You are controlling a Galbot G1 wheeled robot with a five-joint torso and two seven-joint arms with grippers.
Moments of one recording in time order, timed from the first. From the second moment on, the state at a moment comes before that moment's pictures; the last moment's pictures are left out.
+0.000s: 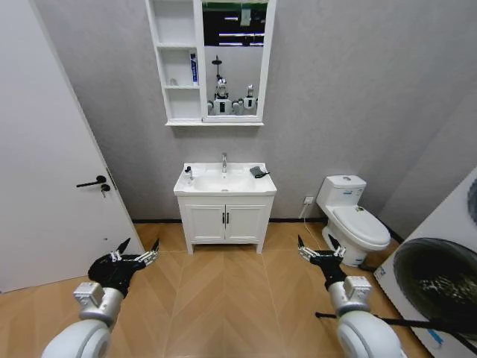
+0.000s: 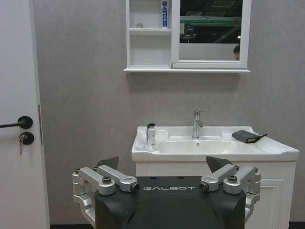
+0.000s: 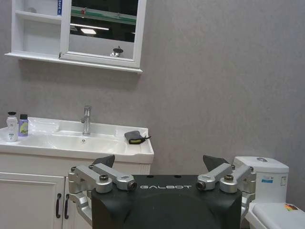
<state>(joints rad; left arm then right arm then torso) 1.68 -1.25 -0.82 -2.30 -0.44 0.24 0.02 -1.65 1.18 0.61 2.32 0.28 -0.24 0.27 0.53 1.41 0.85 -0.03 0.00</state>
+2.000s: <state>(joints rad) 1.76 -1.34 -0.81 -2.34 -0.34 0.20 0.05 -1.67 1.20 0.61 2.32 0.29 -0.22 0.26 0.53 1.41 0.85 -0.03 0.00</state>
